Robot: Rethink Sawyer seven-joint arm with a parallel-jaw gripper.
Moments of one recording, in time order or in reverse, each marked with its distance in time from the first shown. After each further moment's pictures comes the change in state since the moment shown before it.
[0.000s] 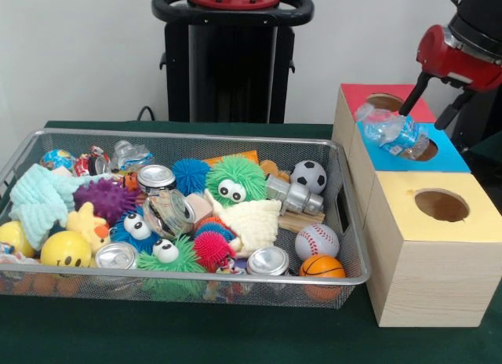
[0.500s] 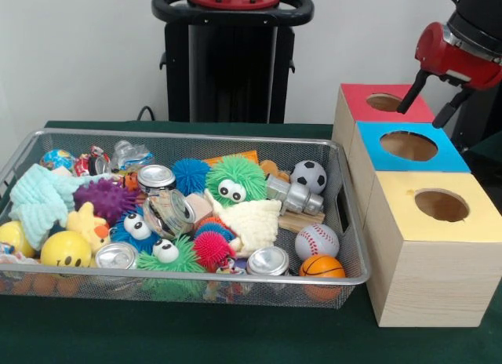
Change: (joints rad) arm 0.010 0.000 -0.015 0.000 0.000 0.000 0.000
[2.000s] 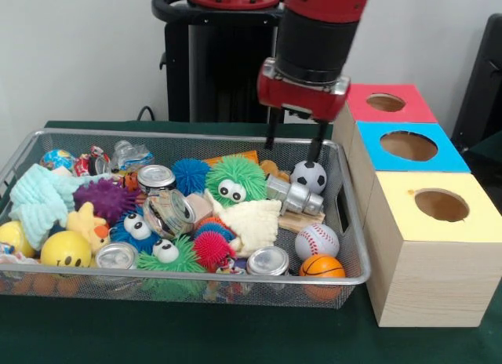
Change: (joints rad) arm -0.499 -0.100 0.223 0.263 0.001 -0.290 -0.008
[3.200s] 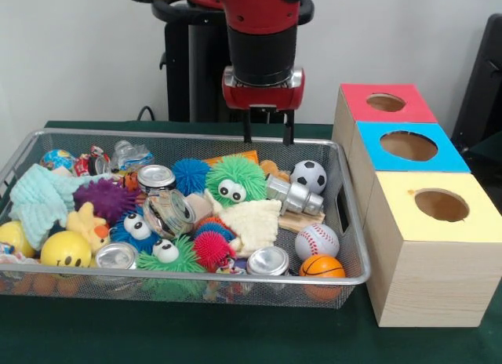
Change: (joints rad) arm -0.388 -0.047 0.402 0.237 -0.216 0.000 -0.090
